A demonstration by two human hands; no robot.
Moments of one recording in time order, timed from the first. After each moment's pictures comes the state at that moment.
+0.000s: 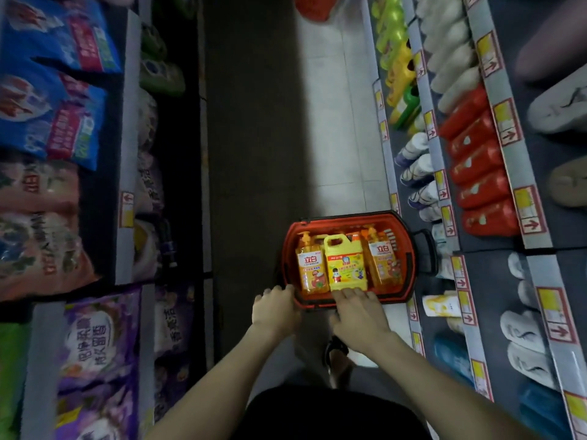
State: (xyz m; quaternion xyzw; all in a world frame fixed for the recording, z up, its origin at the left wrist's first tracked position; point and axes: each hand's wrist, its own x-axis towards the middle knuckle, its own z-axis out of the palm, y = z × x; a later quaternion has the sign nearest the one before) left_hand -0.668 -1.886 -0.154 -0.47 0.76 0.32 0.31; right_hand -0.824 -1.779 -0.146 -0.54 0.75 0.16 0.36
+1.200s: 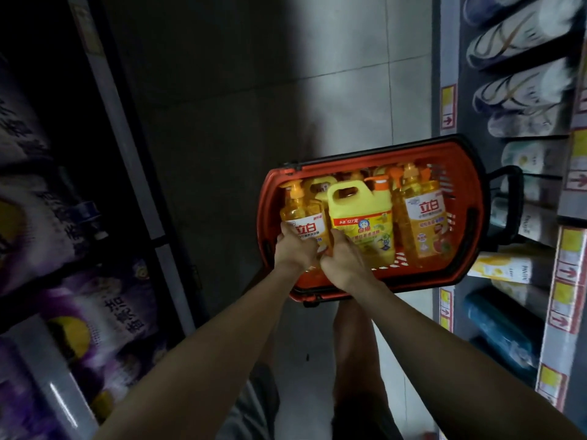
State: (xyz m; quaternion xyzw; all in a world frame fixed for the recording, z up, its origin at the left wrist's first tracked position) left_hand -0.766 -1.944 -0.486 -0.67 0.43 0.54 0.28; right_hand -0.861 -1.872 -0.452 -0.16 0.79 0.02 0.59
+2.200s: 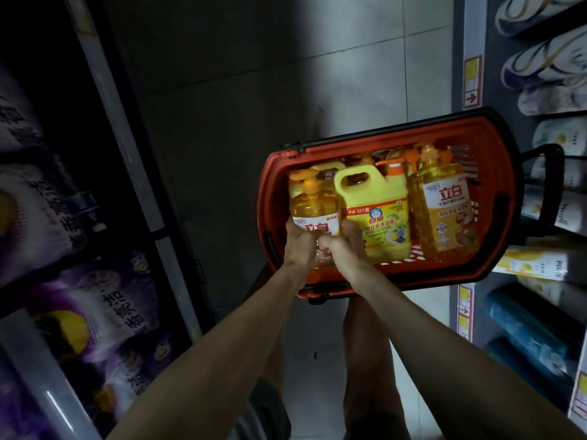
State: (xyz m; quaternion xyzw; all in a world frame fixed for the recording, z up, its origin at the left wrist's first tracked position) left_hand -0.757 -1.915 -0.509 -0.71 0.27 0.64 0.11; right_hand -0.841 -1.849 -0.506 0.07 0.77 -0.21 0.60
